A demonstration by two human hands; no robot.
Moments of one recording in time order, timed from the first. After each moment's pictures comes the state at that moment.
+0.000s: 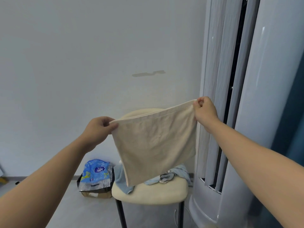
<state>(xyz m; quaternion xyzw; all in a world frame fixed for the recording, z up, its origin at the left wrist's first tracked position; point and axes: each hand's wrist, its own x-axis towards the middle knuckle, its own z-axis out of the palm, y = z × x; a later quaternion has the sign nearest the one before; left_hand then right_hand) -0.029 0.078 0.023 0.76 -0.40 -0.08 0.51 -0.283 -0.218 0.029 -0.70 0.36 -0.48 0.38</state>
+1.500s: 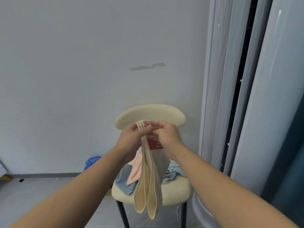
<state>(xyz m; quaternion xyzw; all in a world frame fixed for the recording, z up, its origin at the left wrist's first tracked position) -0.106 -0.014 -0.015 0.59 -0.32 -0.31 0.68 -0.202 -0.111 -0.029 -0.58 0.15 -0.33 0.73</state>
